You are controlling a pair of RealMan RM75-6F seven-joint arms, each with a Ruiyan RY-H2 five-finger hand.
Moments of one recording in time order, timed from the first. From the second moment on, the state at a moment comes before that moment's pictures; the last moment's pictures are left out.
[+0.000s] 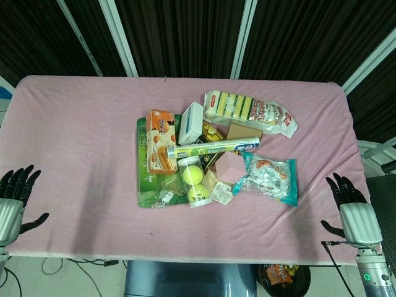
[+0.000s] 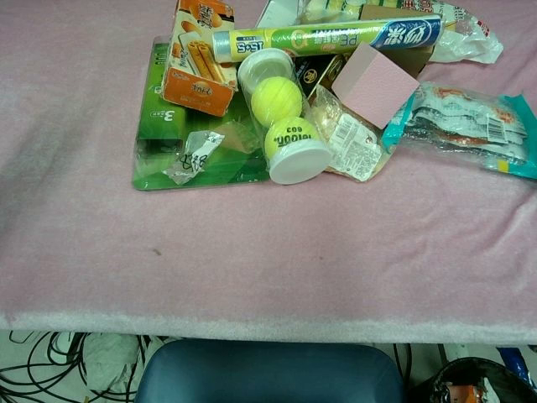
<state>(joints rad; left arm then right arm) -0.09 -1.17 -0.02 -1.53 1.62 1.58 0.05 0.11 -1.17 0.04 -1.61 -1.52 1.49 -0.13</state>
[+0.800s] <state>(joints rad) -0.09 -1.16 -0.02 -1.54 1.62 1.58 0.02 0.13 -1.18 0.05 -1.70 -1.54 1.47 -0.15</state>
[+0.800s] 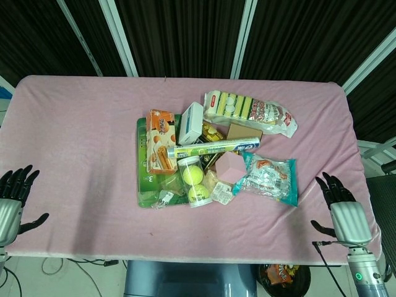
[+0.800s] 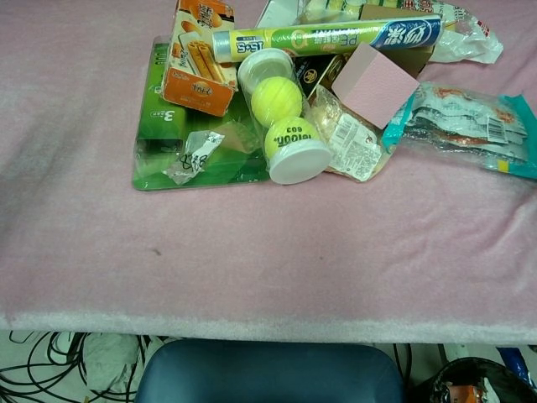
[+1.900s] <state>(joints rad) -0.10 -1.14 -0.03 -1.56 1.57 1.53 -0.09 0.44 -1.78 0.29 -1.57 -1.22 1.30 -0.49</state>
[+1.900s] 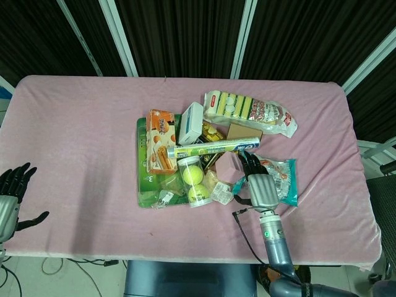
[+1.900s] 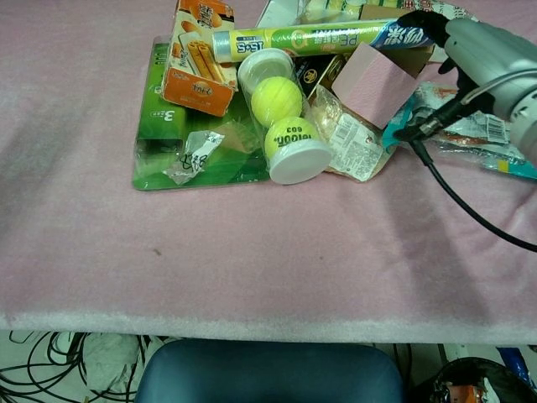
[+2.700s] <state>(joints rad) -0.11 -1.12 -0.04 -1.58 1.55 1.51 -0.10 0.58 -1.97 0.36 -1.27 -1.21 1.30 -0.39</state>
